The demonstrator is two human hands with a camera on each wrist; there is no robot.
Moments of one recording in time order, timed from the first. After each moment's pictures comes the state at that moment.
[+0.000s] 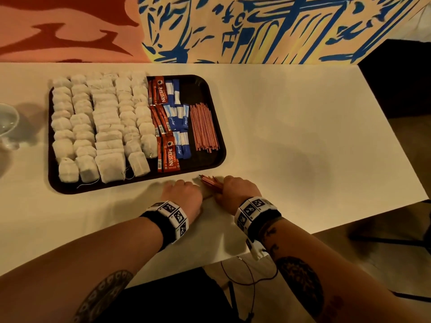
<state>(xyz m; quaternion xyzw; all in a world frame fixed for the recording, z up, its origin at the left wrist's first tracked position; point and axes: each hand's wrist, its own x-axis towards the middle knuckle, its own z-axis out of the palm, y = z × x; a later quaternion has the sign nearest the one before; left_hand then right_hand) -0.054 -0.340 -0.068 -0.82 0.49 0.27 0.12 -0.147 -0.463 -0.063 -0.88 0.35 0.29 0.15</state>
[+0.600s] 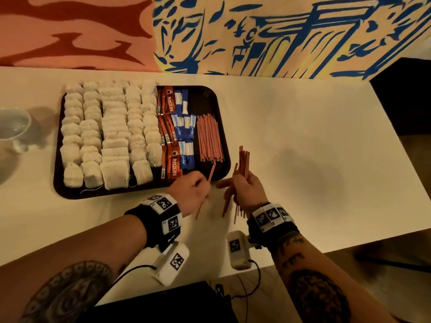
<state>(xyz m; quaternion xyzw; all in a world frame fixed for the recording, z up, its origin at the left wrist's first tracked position) -0.029 -0.351 -0.050 -0.79 0.24 0.42 -0.37 -0.141 -0.479 -0.051 -0.64 0.48 -0.05 0.60</state>
